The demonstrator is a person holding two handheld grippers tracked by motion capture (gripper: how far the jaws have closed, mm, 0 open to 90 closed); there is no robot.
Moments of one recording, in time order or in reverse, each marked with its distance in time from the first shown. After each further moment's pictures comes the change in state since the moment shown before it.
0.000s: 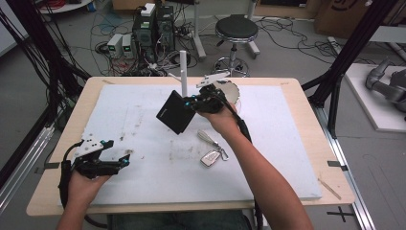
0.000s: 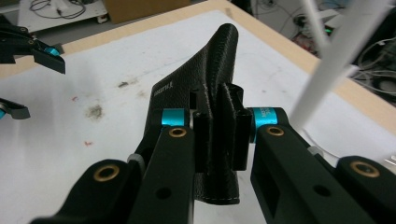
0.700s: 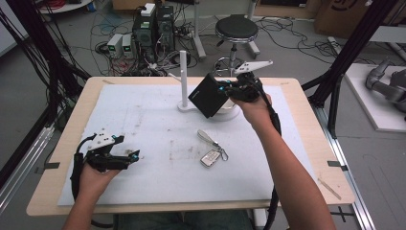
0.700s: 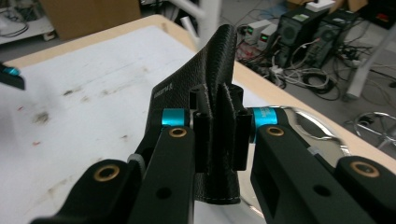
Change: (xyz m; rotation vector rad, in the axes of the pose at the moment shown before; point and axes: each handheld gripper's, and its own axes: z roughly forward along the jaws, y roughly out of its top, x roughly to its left) left arm -0.005 0.012 0.020 0.006 -0.035 0.025; right arm -0.048 -0.007 -0.084 -0.053 -0.188 0.049
